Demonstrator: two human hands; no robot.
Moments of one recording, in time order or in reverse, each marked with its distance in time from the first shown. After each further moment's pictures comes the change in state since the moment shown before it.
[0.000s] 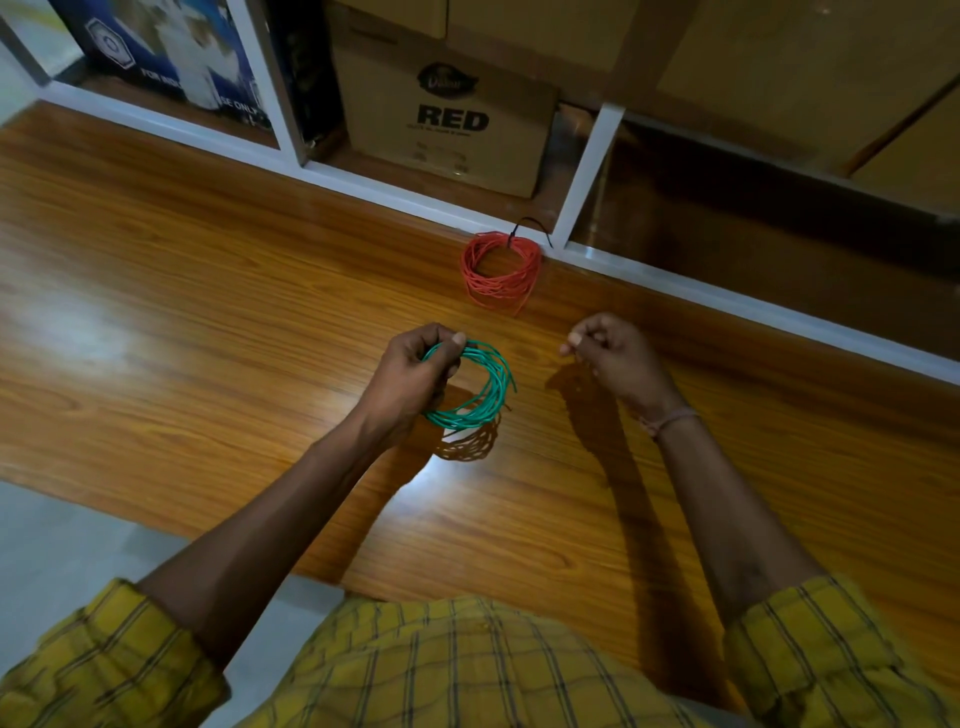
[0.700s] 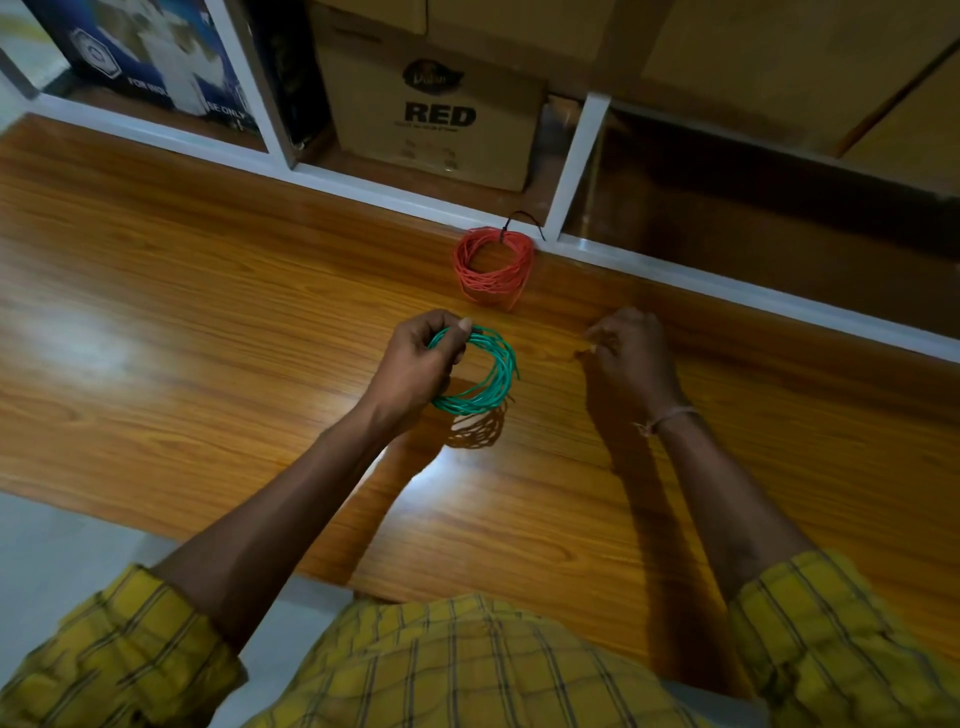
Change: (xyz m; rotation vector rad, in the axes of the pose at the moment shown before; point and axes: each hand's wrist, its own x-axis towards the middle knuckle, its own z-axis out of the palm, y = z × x) left_hand 0.013 0.003 0.010 0.073 0.011 0.063; right_hand 0.007 0.035 -0.015 -0.640 0.187 -0.207
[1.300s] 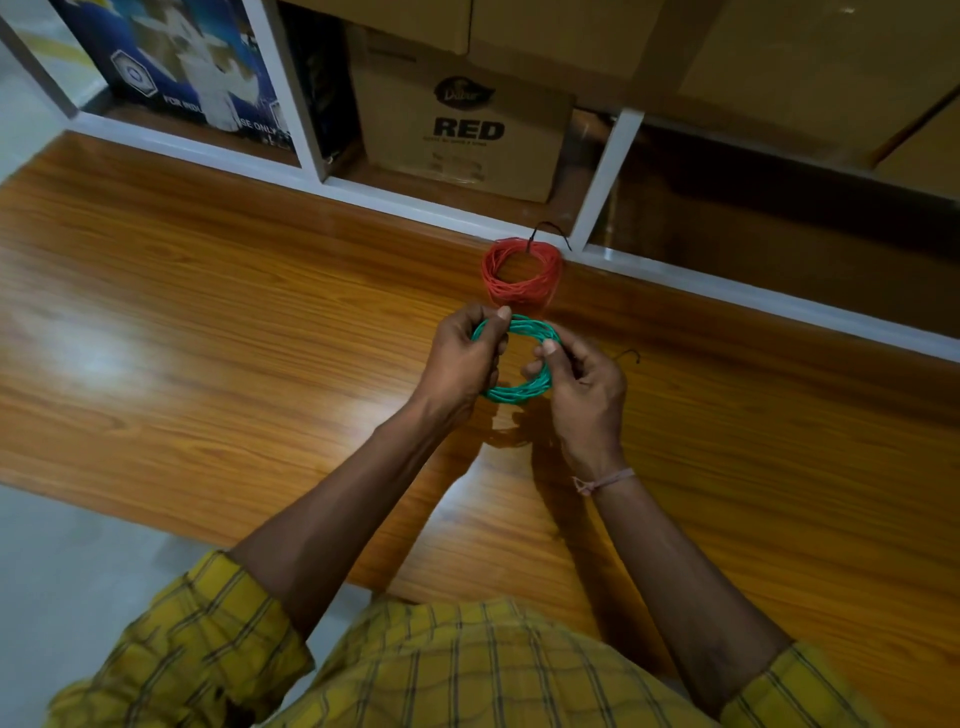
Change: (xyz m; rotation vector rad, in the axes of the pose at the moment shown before) left_hand 0.003 0.019 0.009 -0.174 0.026 -0.052; right_hand -0.054 -0.138 0.044 0.943 0.309 0.188
